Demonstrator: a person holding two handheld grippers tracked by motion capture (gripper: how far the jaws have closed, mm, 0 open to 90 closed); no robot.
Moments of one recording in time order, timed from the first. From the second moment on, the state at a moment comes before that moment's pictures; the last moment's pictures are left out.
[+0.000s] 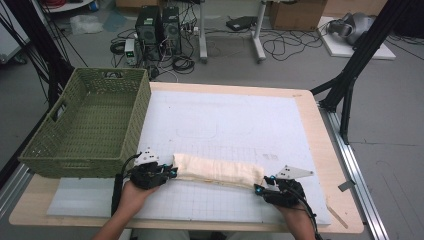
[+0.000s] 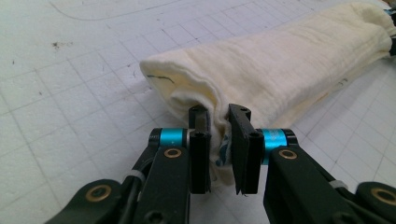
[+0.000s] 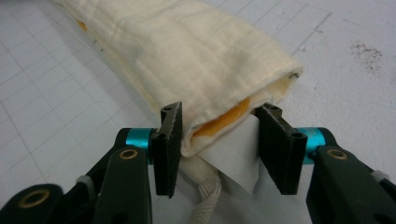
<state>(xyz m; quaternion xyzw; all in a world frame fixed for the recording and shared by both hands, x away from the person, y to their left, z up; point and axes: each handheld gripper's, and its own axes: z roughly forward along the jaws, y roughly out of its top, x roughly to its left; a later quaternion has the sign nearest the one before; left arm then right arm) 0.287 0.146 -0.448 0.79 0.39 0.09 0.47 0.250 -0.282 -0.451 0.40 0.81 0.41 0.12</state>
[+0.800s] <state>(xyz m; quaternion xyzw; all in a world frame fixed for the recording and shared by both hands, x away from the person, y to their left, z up) 0.285 0.148 -0.443 0.78 0.38 0.12 0.48 0.248 -0.290 -0.441 0.40 0.79 0.44 0.14</state>
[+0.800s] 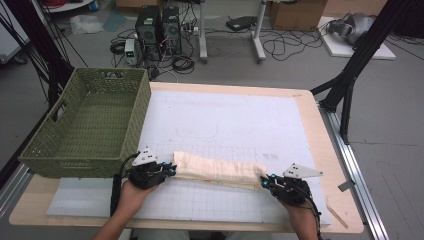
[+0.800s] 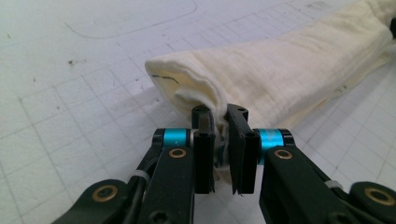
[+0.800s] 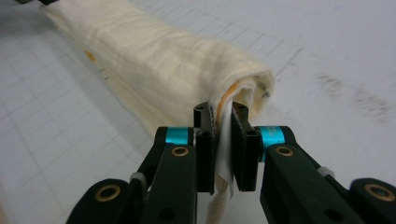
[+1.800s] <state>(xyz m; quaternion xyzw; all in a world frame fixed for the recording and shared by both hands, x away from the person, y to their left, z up) 0.282 0.152 -0.433 0.76 0.37 0.12 0.51 0.246 -0.276 -0.430 0.37 0.80 0.44 0.17</state>
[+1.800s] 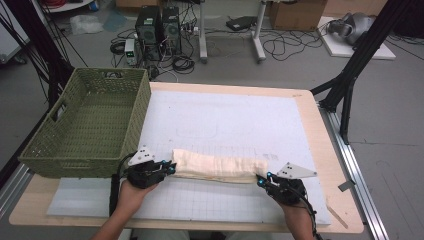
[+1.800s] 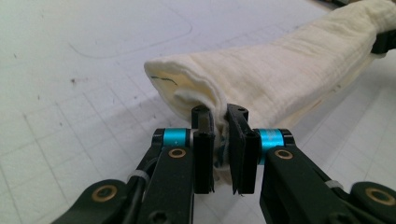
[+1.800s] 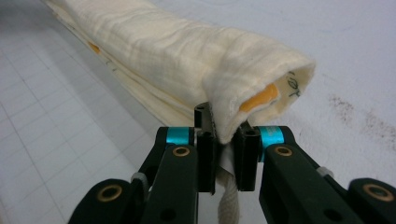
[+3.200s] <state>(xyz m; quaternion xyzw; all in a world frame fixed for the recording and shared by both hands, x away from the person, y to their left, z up) 0.266 0.235 -0.354 0.69 0.37 0.22 0.58 0.323 -0.218 -0.356 0.24 0.78 0.55 0.19</state>
